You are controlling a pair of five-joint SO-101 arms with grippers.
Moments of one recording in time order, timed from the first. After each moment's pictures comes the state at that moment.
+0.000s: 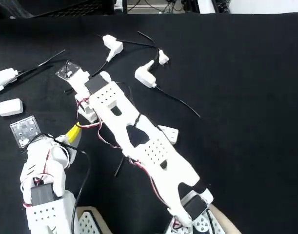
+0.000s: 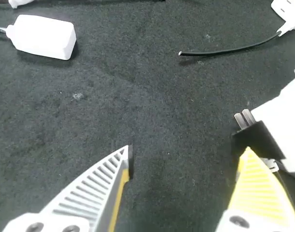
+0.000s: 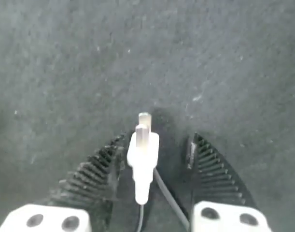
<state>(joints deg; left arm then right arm) -19.3 -102.5 96.5 50.9 9.5 -41.0 65.5 -66.5 89.4 9.7</state>
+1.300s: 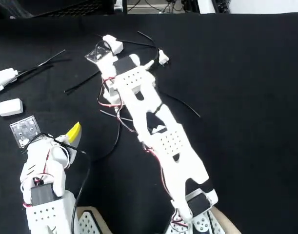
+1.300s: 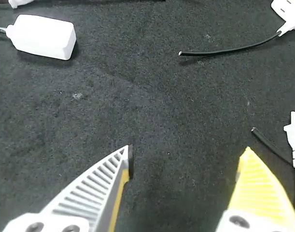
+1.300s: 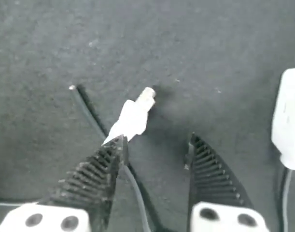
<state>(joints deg) -19.3 -102.5 96.5 50.9 9.5 -29.2 61.5 -66.6 97.4 14.2</state>
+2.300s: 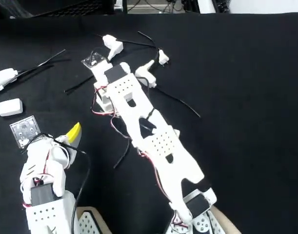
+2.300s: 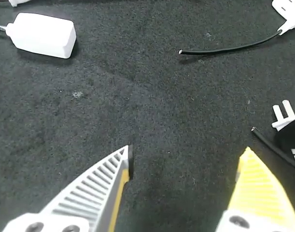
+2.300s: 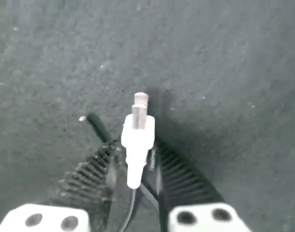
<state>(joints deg) -19.3 -102.5 96.5 51.3 9.5 -33.3 69.8 -74.9 96.7 5.6</state>
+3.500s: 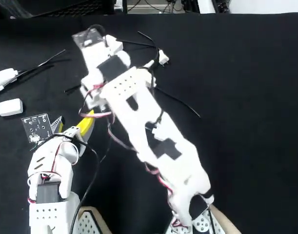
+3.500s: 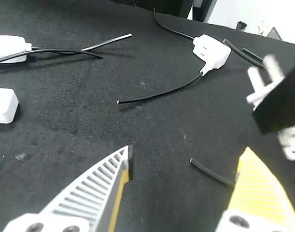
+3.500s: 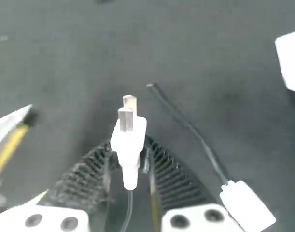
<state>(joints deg) -8.8 -102.5 96.5 38.4 10.0 -41.1 30.0 -49.5 99.9 -11.6</state>
